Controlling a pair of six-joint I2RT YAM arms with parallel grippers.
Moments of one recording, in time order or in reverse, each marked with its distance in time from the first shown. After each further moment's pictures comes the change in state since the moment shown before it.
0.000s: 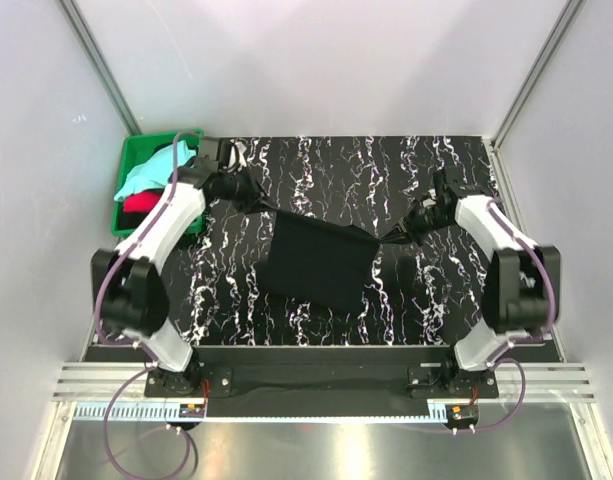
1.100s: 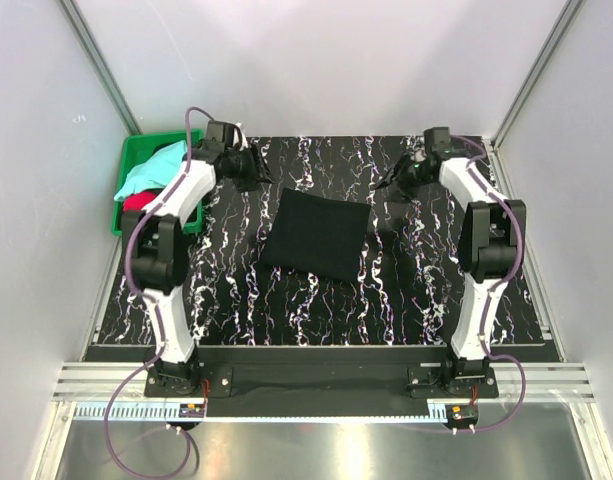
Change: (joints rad) left arm 0.067 0.428 0.336 0.104 -0.123 0.196; right arm -0.023 0.506 0.563 0.158 0.174 -0.220
